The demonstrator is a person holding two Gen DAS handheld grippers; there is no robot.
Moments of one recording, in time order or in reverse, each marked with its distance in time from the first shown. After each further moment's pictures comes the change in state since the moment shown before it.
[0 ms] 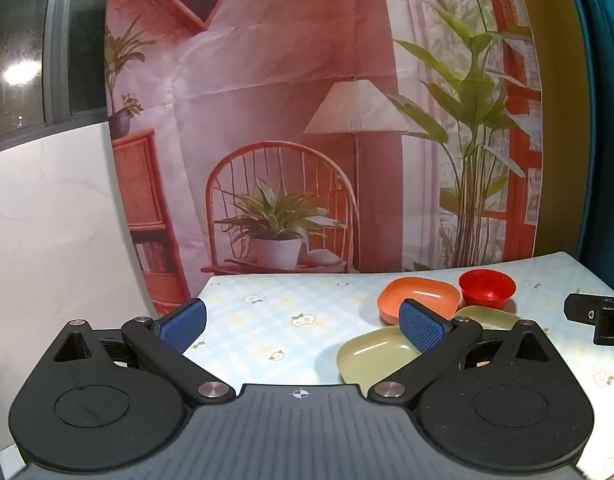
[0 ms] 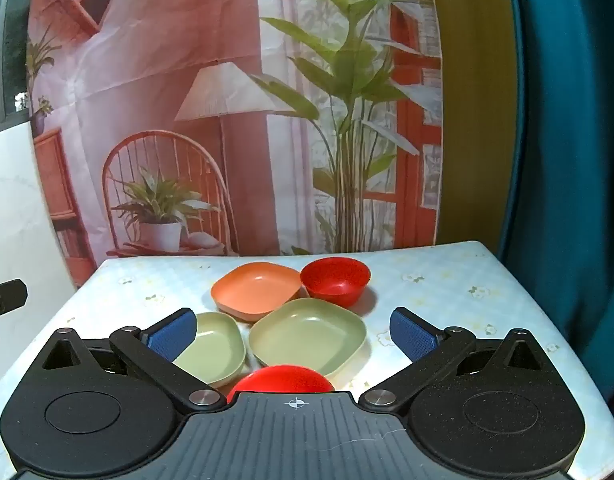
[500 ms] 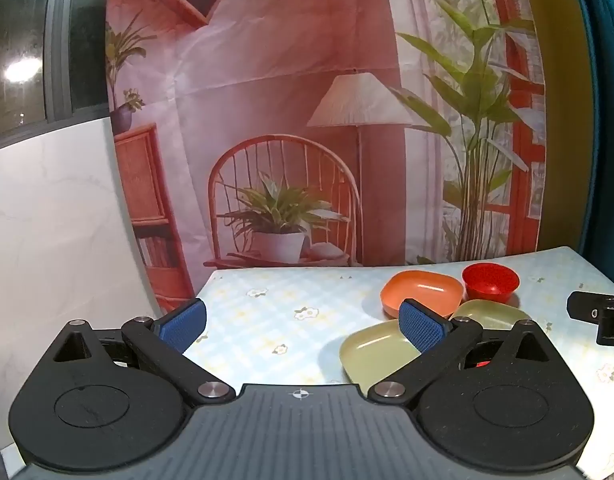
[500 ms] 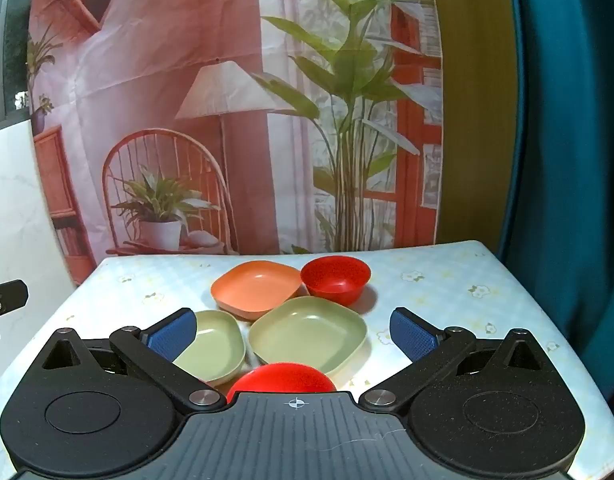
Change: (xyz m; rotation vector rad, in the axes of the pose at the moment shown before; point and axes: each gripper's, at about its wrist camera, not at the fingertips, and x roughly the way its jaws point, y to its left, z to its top) left arm 0.003 0.001 -0.001 0.006 0.024 0.011; right arm 0.001 -0.006 -0.001 0.003 -0.001 0.006
